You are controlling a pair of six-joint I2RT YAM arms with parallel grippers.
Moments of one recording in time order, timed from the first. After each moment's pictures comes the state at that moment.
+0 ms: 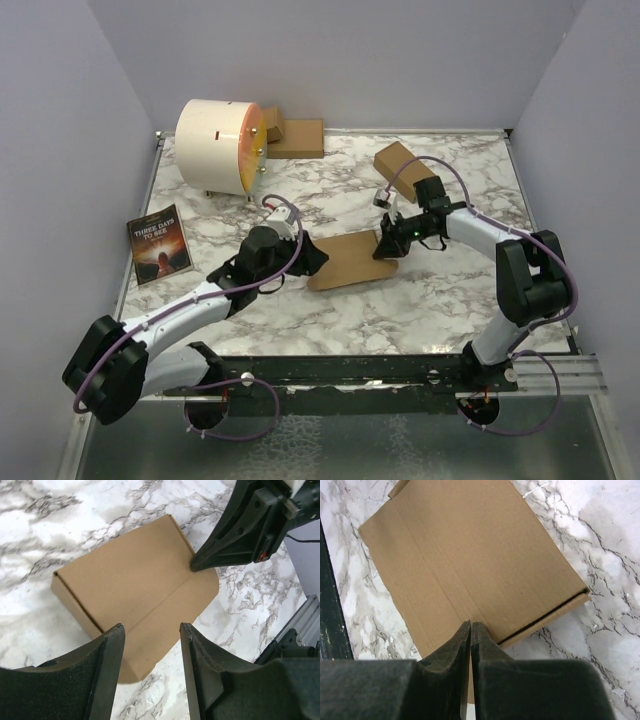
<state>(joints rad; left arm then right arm) -0.68 1.16 0.57 0.20 0.13 -0.60 0.28 1.69 1.01 -0.42 -0.87 -0.53</state>
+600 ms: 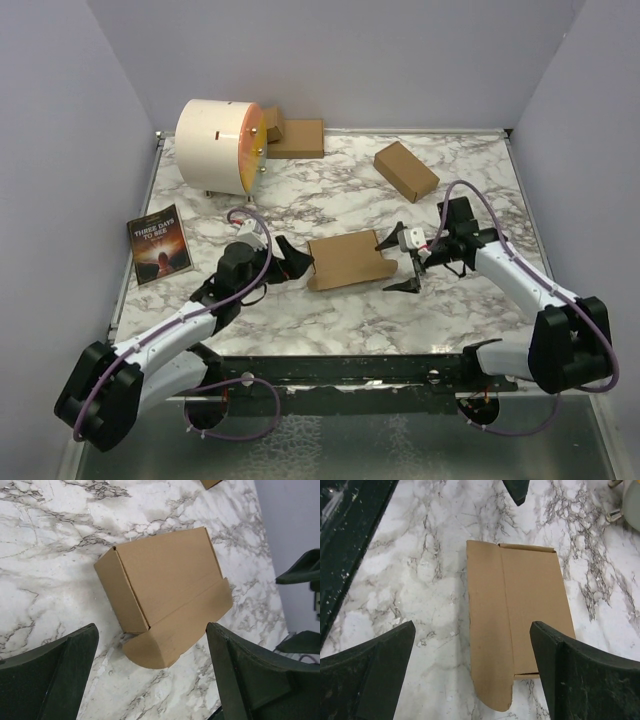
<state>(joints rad) -0.57 0.97 0.34 0.27 0.10 -0.75 0.24 1.29 0.81 -0.57 -1.22 -1.25</state>
